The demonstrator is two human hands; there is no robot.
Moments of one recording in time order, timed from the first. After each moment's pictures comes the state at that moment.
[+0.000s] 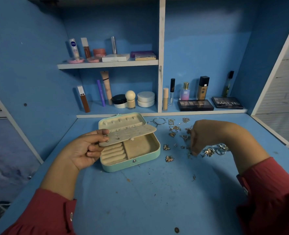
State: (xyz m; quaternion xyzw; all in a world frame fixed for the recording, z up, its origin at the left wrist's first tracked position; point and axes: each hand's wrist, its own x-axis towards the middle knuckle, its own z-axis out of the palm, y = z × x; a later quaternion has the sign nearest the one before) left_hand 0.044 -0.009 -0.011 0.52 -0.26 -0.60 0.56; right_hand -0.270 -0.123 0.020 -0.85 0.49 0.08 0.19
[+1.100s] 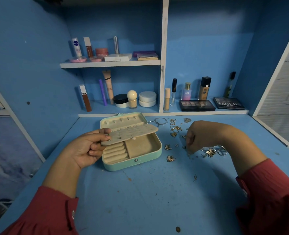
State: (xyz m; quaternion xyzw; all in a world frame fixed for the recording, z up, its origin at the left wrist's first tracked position) left_hand 0.044 -0.008 -0.011 0.52 -0.25 -0.59 0.56; right_hand -0.260 -0.115 0.020 -0.86 0.47 0.07 0.18
